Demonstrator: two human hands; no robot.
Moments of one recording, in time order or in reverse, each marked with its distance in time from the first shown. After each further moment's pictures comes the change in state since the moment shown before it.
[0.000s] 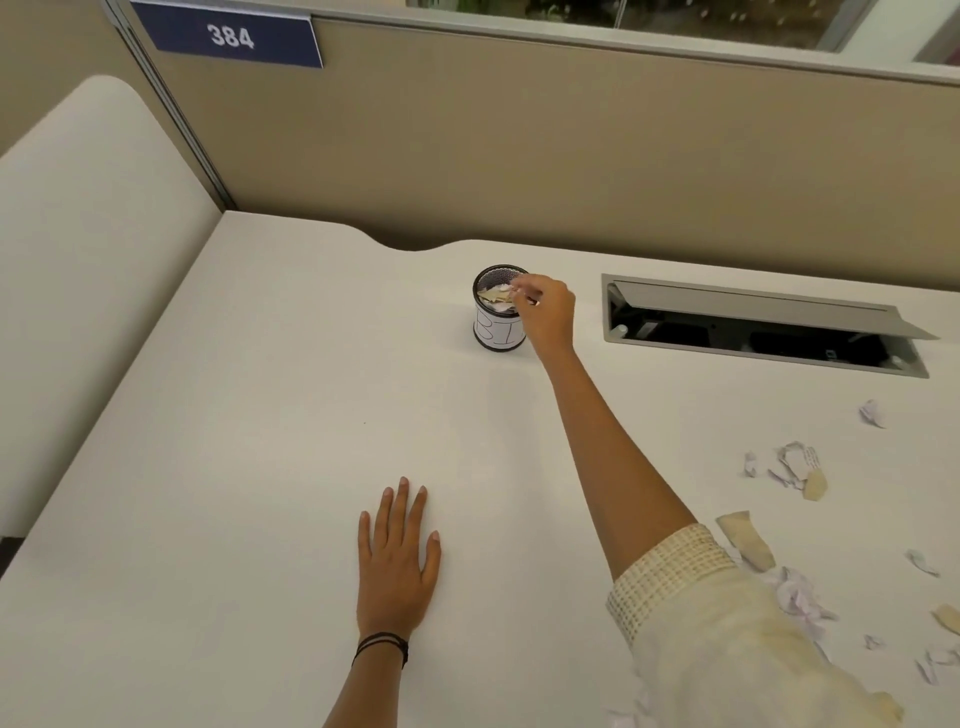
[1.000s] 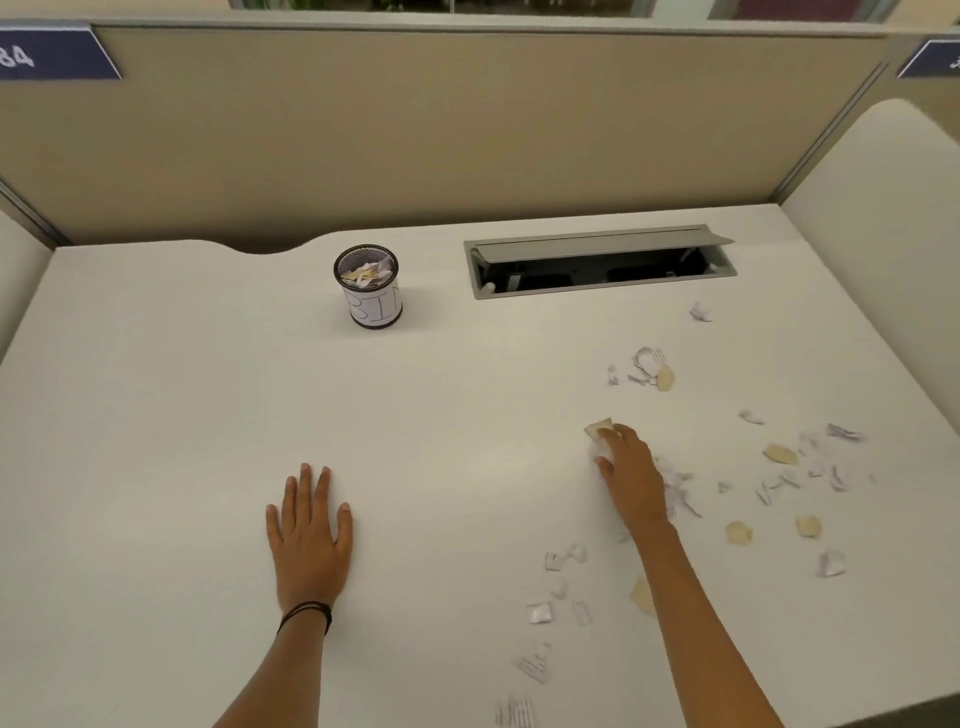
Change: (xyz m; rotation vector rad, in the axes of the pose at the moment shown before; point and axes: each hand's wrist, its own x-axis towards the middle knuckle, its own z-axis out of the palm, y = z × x) left_hand -0.003 0.001 0.001 0.008 0.021 0.012; right_hand -0.253 0.162 -0.217 -0.711 -0.051 0.272
